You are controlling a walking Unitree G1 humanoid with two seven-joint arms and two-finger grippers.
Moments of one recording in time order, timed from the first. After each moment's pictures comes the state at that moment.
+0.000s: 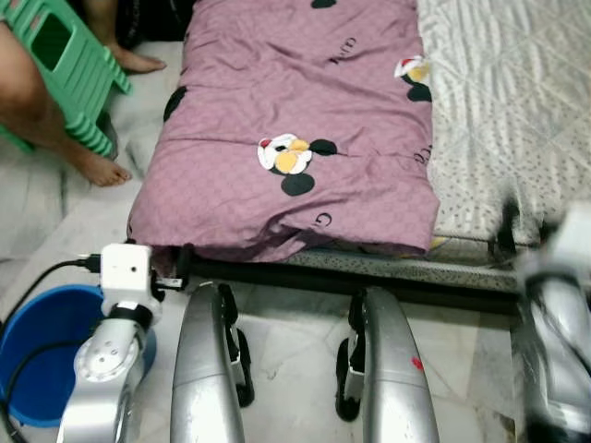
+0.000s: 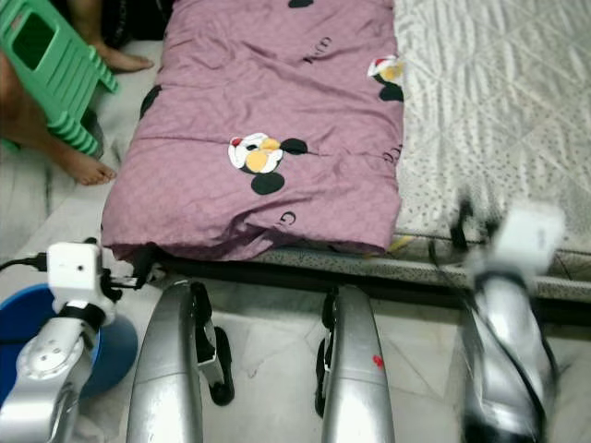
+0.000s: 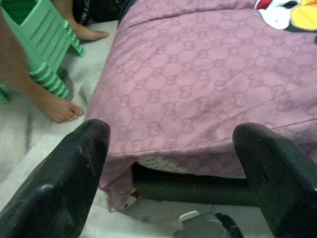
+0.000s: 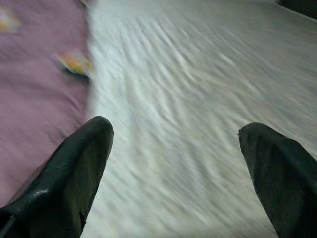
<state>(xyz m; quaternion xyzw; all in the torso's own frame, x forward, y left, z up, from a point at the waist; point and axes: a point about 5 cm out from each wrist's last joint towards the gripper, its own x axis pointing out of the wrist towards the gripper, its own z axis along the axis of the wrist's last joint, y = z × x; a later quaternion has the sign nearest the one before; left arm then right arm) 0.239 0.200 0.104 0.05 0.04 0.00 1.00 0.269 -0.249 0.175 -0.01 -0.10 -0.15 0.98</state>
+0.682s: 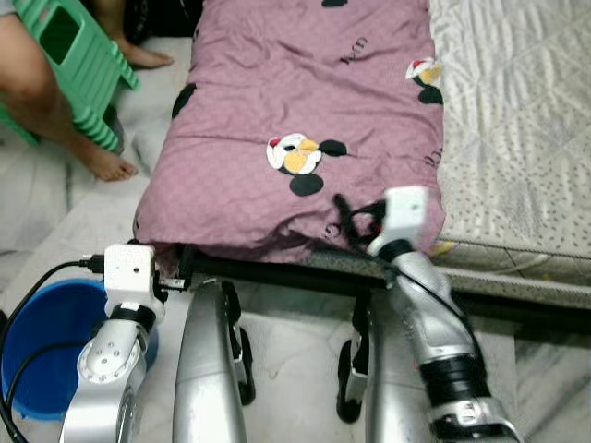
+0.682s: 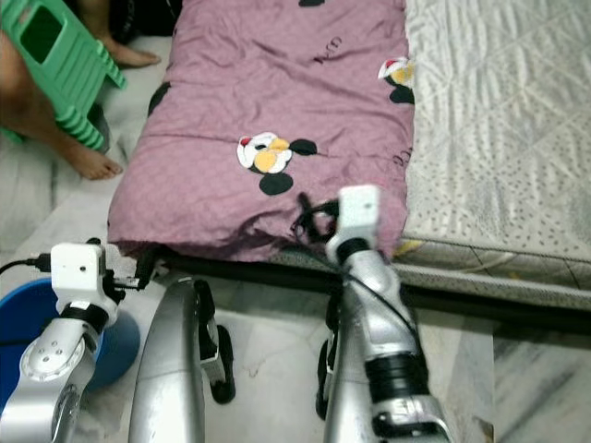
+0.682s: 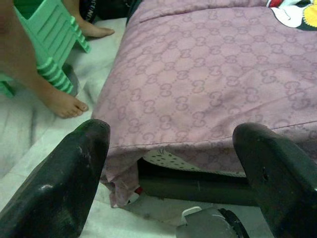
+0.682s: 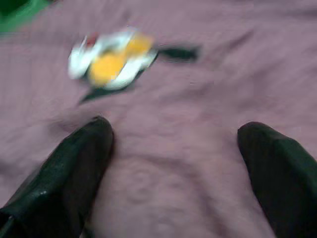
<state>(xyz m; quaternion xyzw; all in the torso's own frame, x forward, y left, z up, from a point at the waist) 0.235 0.199 0.104 0.05 0.04 -0.01 1.00 0.320 -0.116 0.109 0.01 0.03 0.13 0.99</state>
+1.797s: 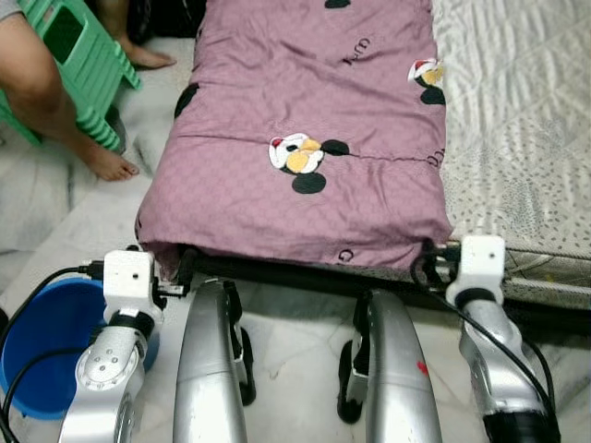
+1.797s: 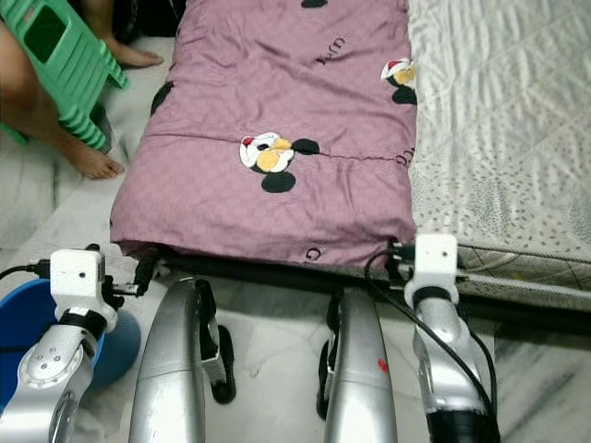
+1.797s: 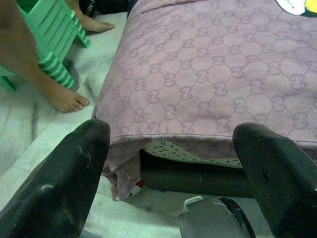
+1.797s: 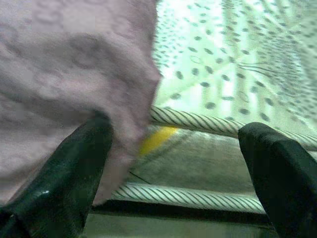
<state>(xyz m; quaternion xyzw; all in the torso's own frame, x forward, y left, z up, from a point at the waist) 0.229 0.200 0.100 0.06 0.05 0.00 1.00 0.268 -0.230 0.080 -0.10 0.09 -0.11 0.99</state>
